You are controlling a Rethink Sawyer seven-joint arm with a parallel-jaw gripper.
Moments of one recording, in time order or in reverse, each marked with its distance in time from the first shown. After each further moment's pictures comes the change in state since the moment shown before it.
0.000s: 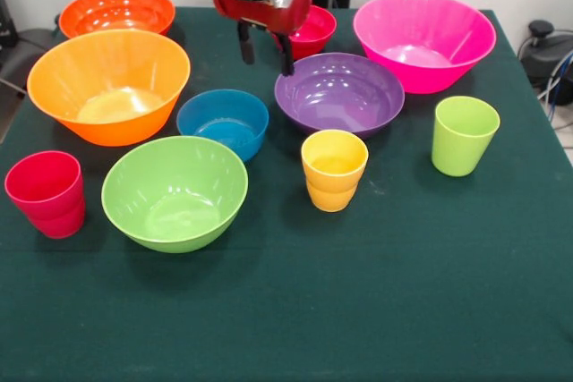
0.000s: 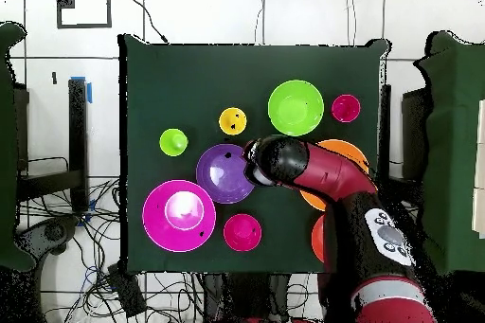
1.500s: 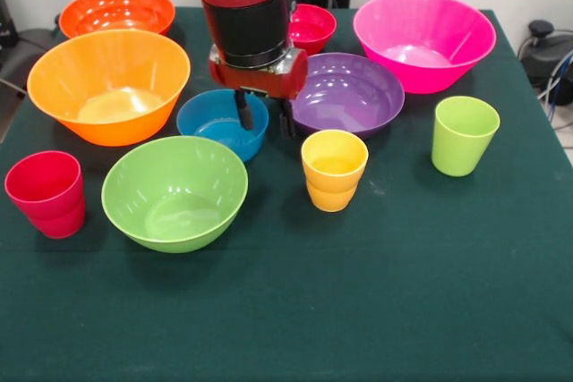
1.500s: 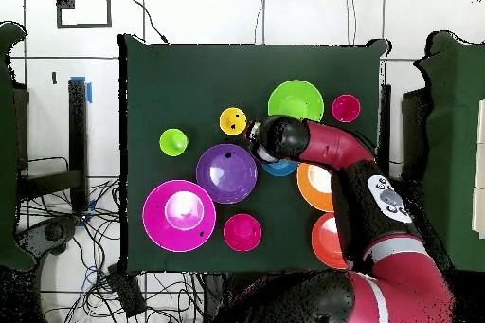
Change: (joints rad) arm -0.094 0.150 0.161 -0.184 -0.169 0.006 0.000
